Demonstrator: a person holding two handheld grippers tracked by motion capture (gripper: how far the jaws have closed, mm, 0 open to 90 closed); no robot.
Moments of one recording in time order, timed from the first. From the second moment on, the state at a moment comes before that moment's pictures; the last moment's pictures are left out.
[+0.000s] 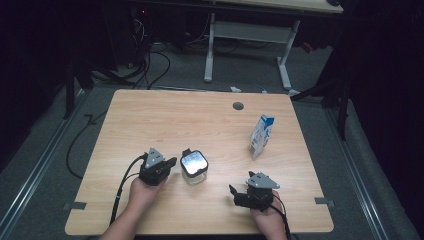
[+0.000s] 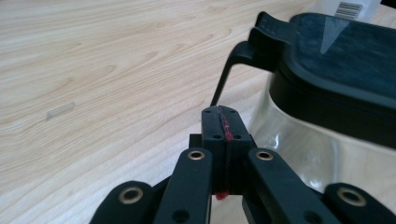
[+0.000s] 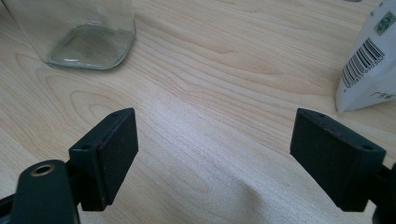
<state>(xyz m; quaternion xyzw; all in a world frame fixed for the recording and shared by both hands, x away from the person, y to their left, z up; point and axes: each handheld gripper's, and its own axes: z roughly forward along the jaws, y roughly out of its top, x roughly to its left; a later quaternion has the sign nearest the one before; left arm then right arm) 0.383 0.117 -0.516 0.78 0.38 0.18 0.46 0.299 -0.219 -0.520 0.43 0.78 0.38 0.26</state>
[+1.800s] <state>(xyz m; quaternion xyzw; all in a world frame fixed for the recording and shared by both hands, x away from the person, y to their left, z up) 0.333 0.132 -0.495 0.80 0.34 0.18 0.46 0.300 -0.213 -0.523 0.43 0.78 0.37 0.25</state>
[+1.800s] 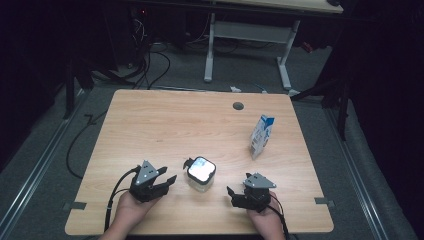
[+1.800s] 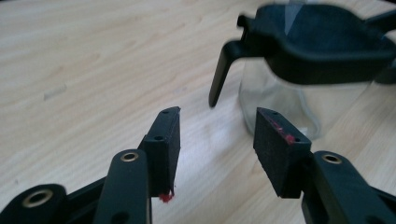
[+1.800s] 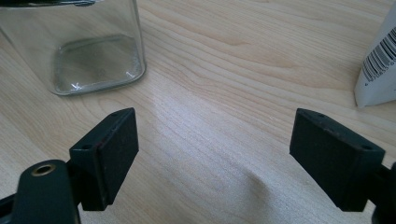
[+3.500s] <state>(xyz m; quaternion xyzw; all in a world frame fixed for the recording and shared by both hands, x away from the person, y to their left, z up) 0.365 0.081 -0.468 0.80 0.30 0.19 0.48 0.300 -0.218 -0.521 0.43 0.78 0.38 0.25</state>
